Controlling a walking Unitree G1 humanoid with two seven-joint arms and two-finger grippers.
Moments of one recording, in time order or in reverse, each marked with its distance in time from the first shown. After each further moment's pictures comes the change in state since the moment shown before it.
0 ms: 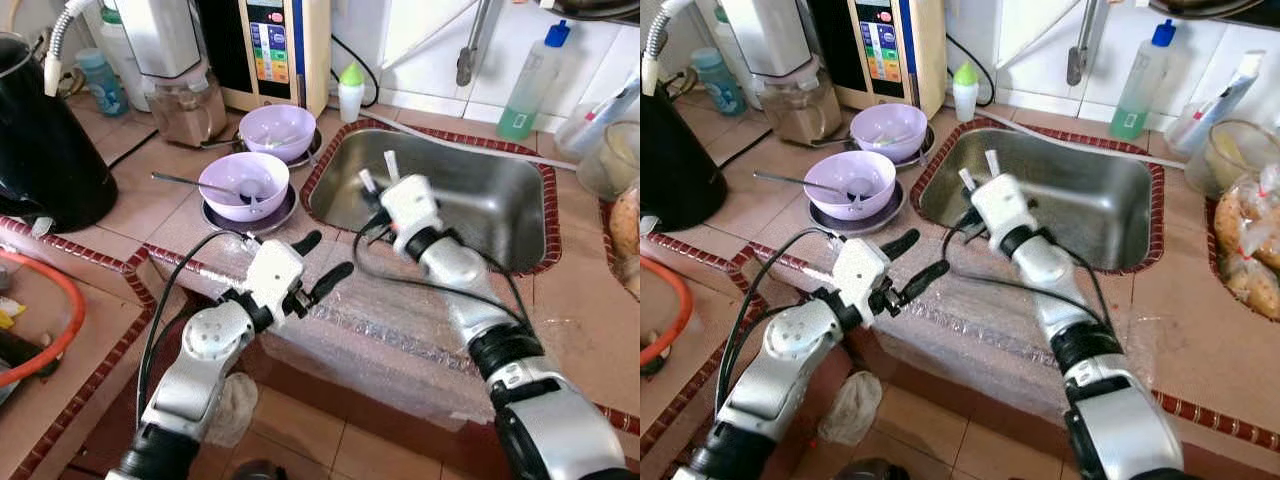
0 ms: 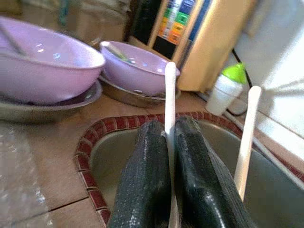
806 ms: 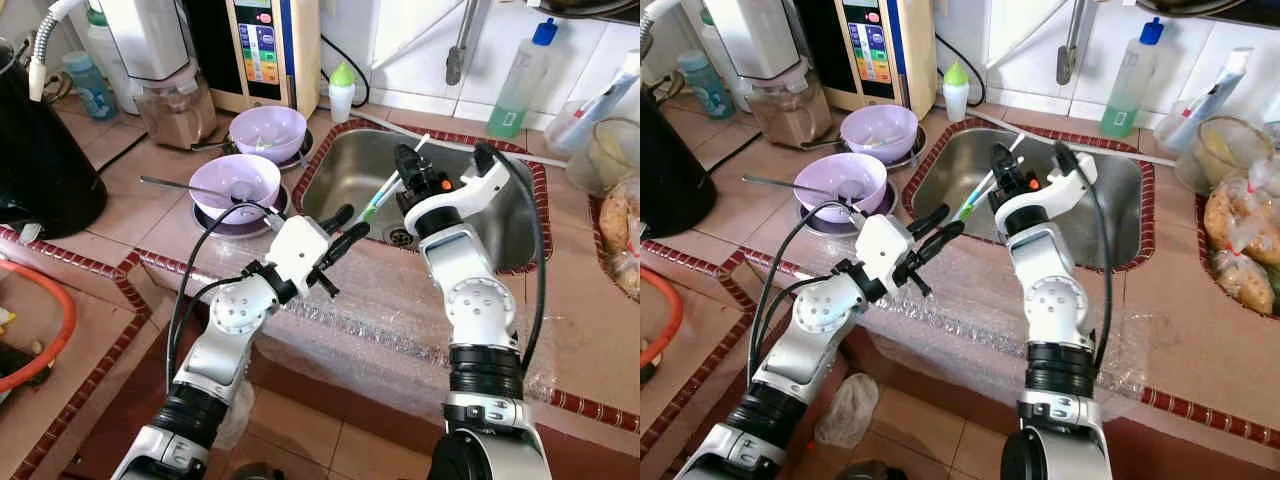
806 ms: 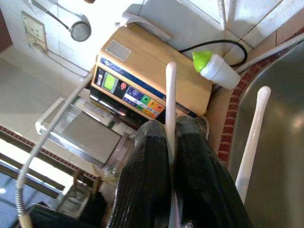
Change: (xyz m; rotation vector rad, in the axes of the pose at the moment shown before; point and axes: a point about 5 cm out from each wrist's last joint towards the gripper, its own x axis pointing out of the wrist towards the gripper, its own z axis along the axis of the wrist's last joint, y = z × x) left arm 0.039 0.005 0.018 0.110 -0.155 -0.003; right arm -0.009 -0.017 0.056 1.356 -0.222 -0.307
